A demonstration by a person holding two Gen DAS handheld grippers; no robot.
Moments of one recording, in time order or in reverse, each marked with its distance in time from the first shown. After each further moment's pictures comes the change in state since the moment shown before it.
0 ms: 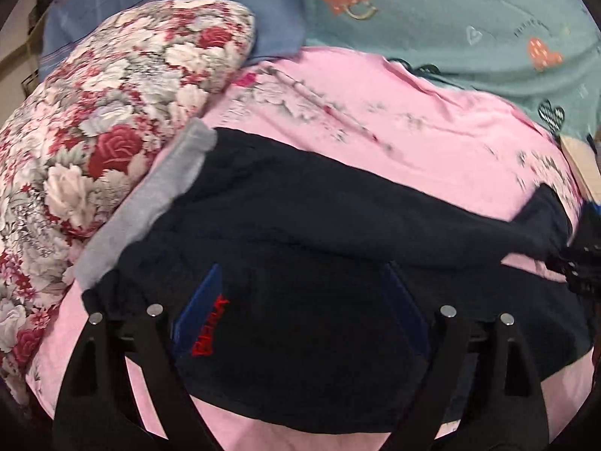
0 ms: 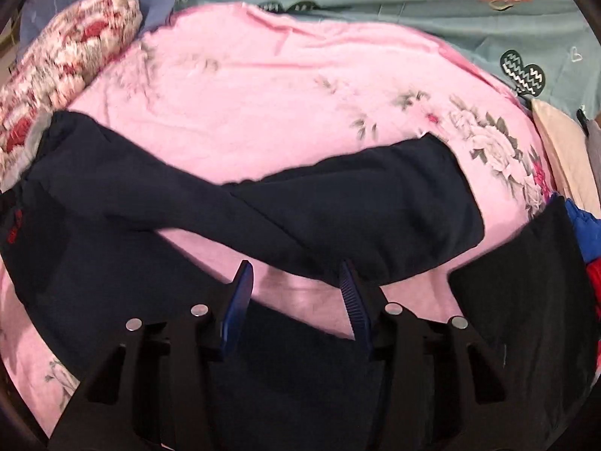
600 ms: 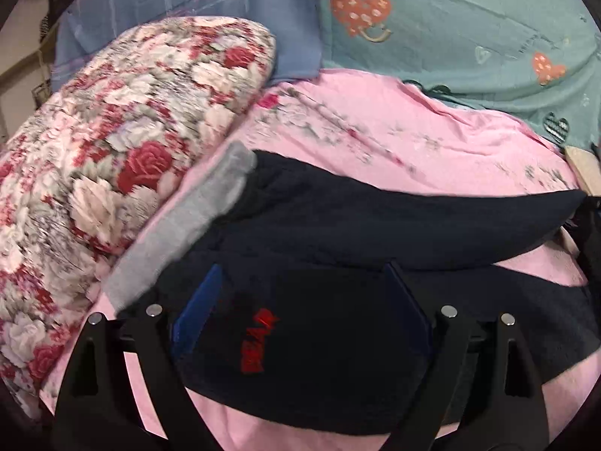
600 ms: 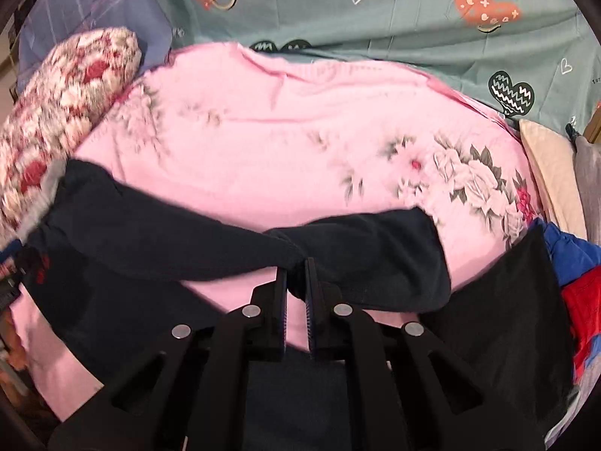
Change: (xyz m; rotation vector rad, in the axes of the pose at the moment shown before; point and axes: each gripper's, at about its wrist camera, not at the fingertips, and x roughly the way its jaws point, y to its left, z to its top) left arm -0.018 0.040 0.004 -0.023 -0.096 0.064; right arm -0.057 -0.019 0.061 0.097 -0.070 0.066
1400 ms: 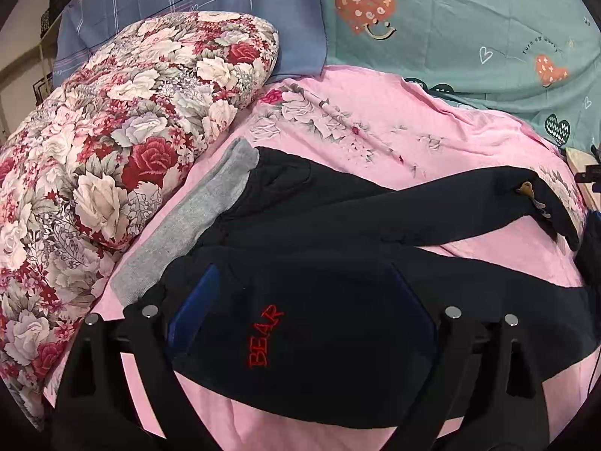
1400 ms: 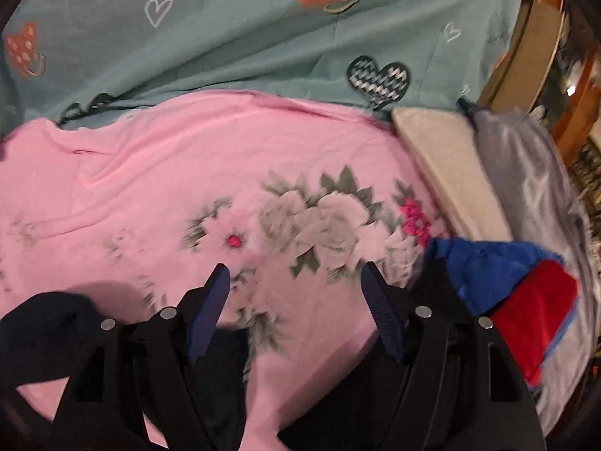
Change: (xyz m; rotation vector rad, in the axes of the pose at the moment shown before) left arm -0.005 0.000 -0.002 0.020 0.020 -0.029; right arm 0.031 -0.127 0.046 0.235 -0.032 -0.271
